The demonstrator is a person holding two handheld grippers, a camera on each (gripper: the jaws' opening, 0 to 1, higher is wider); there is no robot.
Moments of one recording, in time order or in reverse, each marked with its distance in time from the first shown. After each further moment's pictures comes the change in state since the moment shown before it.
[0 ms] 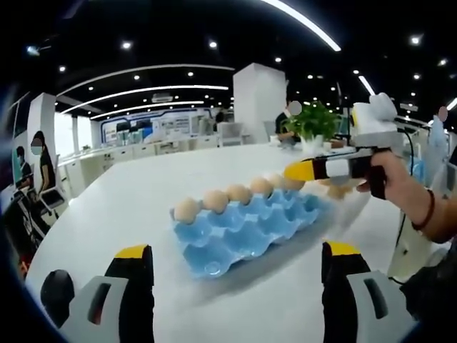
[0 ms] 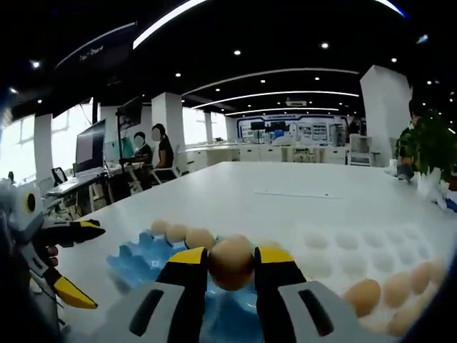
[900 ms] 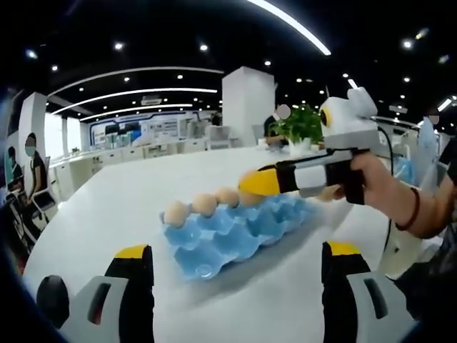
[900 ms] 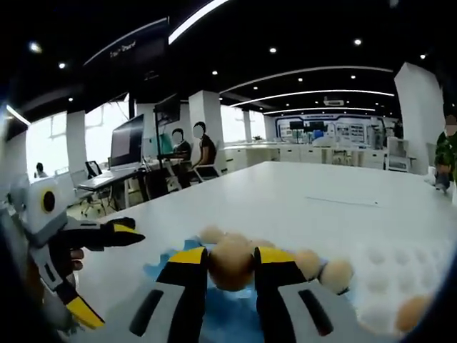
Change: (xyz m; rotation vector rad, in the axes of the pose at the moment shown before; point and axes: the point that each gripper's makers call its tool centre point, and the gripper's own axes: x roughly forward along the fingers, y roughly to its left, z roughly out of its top) left arm -0.003 -0.010 0.002 0.010 -0.017 -0.081; right arm 0.029 0.074 0.005 -0.040 0.004 0.245
